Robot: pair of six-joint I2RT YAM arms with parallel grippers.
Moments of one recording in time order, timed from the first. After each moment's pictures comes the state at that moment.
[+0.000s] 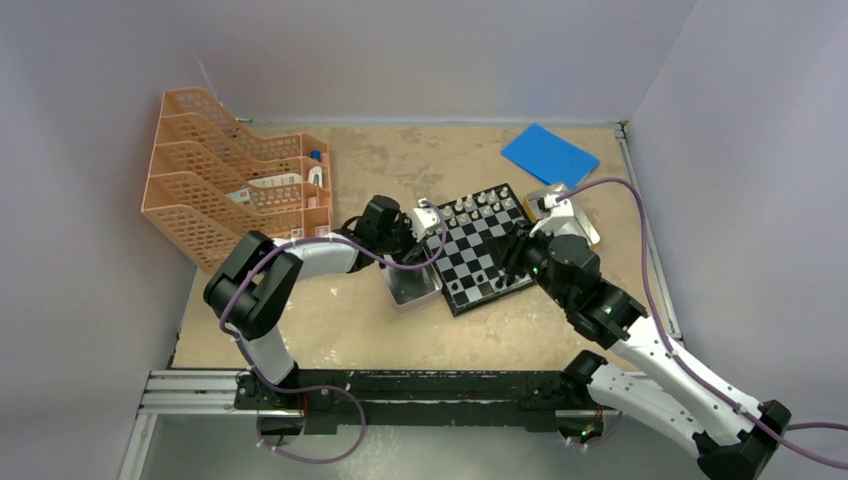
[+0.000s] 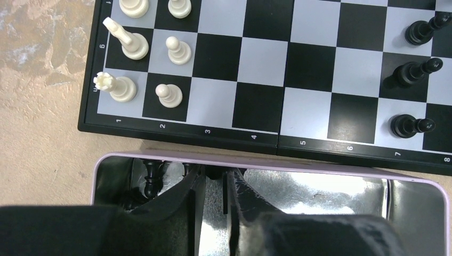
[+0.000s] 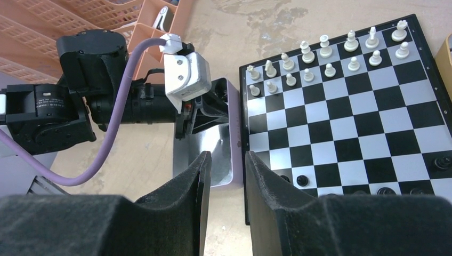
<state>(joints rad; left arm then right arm) -0.59 1.74 0.89 0.16 0.32 0.34 0.73 0.73 0.71 -0.26 0.20 0.54</state>
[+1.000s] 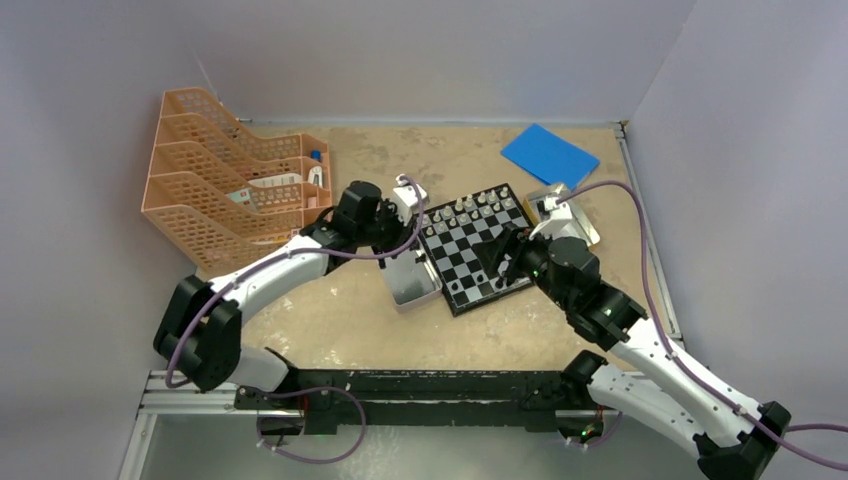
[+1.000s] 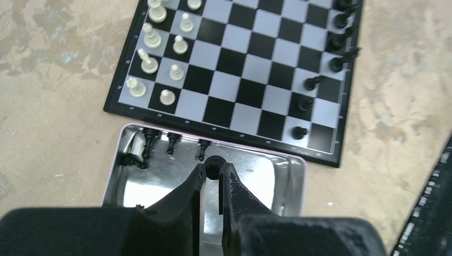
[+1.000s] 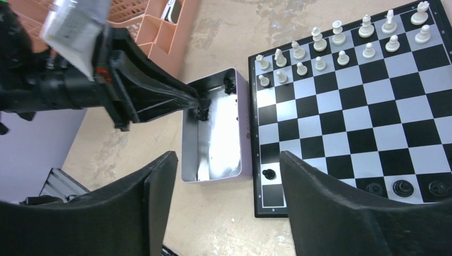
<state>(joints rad) -0.59 1.44 0.93 -0.10 0.33 0.12 0.73 0.72 0.69 -0.25 0.17 0.58</state>
